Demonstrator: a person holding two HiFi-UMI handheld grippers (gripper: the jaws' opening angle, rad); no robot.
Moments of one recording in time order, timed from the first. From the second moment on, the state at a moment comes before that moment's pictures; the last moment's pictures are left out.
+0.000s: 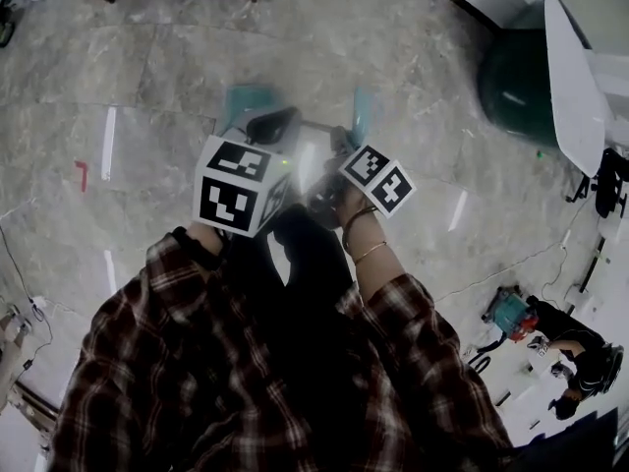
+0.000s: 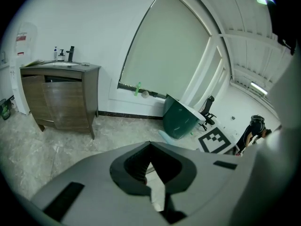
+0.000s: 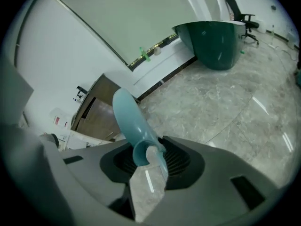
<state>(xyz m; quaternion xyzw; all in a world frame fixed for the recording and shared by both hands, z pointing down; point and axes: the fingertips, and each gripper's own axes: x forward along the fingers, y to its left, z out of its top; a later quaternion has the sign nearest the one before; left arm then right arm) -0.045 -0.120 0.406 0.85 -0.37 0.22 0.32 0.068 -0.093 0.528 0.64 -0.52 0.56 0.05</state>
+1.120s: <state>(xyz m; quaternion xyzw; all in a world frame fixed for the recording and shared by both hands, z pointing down) -0.071 -0.071 0.345 0.85 -0.39 0.20 0.30 0.001 -0.040 0.509 0.59 -0.53 0.60 0.10</state>
